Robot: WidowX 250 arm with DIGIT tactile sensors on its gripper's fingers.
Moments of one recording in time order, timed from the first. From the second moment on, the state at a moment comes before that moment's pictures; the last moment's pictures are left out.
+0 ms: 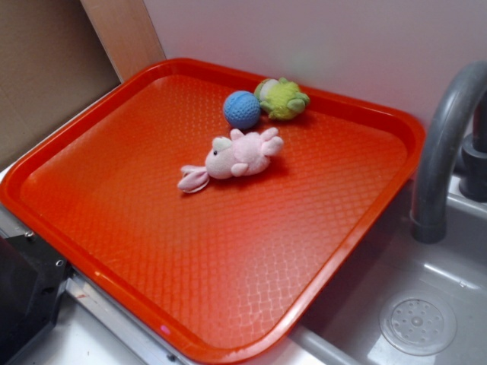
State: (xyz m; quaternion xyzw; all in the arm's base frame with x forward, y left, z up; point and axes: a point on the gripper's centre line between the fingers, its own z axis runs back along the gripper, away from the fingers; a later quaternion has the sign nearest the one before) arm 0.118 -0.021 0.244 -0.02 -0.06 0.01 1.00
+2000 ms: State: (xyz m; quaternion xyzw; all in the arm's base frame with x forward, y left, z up) arm 0.308 -0.040 0.043 -0.01 -0.01 -0.06 1.00
